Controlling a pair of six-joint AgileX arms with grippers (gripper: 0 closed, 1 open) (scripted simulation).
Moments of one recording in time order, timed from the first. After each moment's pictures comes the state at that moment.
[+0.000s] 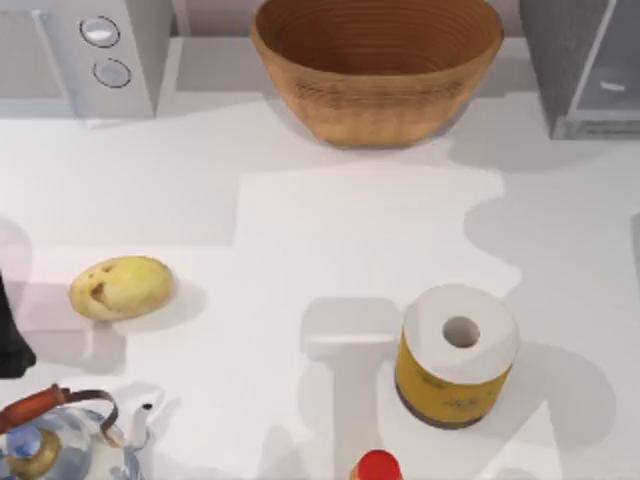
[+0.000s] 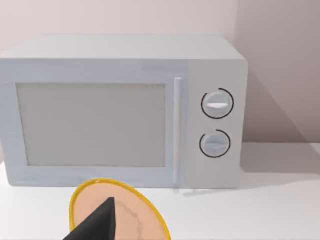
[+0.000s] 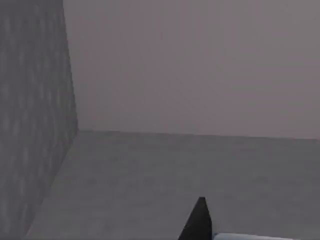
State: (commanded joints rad) left arm 0.00 0.00 0.00 0.00 0.00 0.00; right arm -0.20 2.16 1.24 0.80 -0.23 -0.02
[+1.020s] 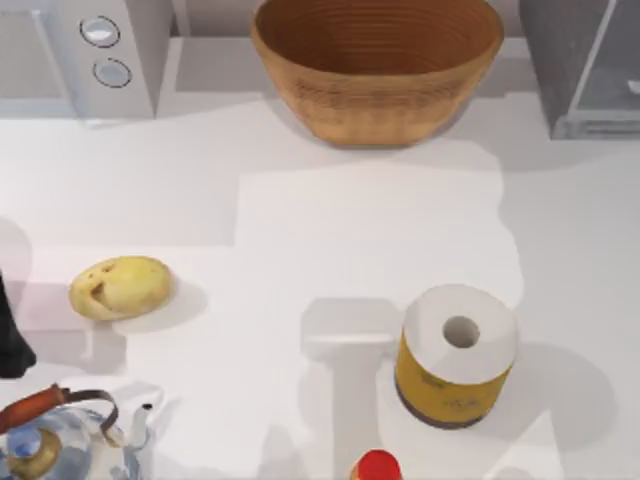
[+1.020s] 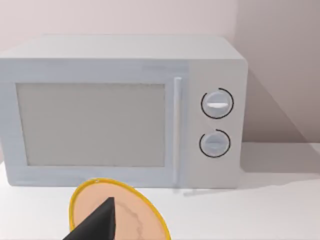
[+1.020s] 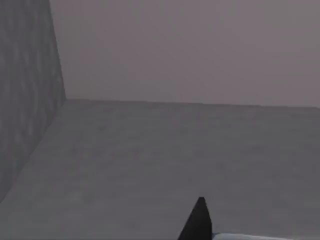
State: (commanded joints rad) left arm 0.00 0.00 0.00 0.00 0.00 0.00; right arm -0.23 2.23 1.30 0.74 -0.28 -0.03
